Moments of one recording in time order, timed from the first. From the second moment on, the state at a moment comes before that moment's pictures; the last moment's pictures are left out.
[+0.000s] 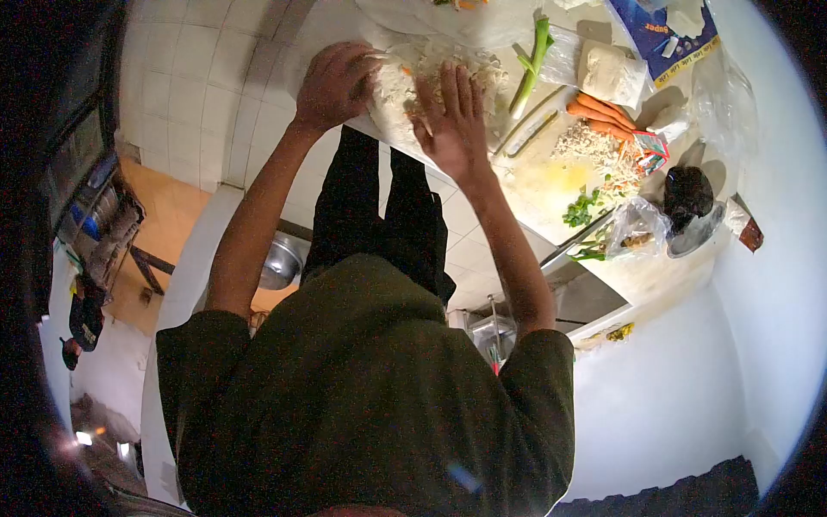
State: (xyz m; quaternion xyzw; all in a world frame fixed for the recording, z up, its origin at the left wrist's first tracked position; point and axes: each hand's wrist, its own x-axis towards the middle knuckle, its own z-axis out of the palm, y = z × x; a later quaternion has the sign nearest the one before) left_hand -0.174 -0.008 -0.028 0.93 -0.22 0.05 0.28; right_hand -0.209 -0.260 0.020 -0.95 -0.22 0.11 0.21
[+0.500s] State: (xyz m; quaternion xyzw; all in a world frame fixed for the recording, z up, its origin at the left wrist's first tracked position) left_hand -0.174 -0.009 -0.030 0.93 -0.22 0.07 0.28; right_hand -0.211 -0.272 0.011 -0.97 -0.17 0.03 0.17
